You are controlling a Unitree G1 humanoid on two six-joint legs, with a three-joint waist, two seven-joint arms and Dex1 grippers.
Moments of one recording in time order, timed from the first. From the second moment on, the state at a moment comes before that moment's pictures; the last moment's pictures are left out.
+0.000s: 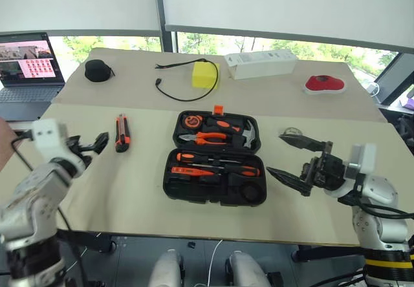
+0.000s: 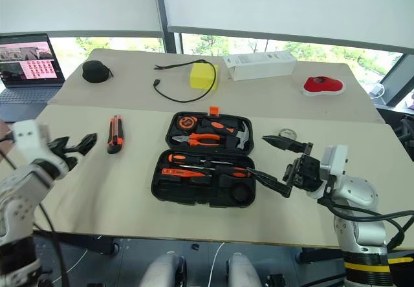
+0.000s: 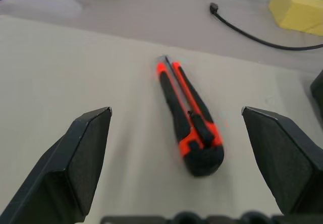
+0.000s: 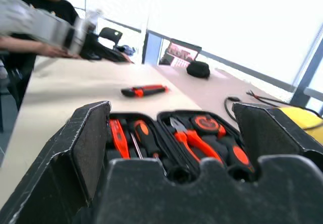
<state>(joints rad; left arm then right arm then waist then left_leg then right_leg) -0.36 0.51 0.43 -0.12 -0.48 0.87 -0.10 -0.11 -0.56 -0.20 -0.19 0.65 -0.01 1.13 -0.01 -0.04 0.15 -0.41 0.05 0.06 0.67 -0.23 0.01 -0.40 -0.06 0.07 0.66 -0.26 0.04</state>
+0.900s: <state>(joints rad) -0.61 0.46 0.22 0.42 -0.25 0.53 -0.25 -0.13 -0.55 -0.20 -0.16 0.65 0.01 1.15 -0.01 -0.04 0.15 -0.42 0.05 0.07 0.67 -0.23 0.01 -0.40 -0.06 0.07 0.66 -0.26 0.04</state>
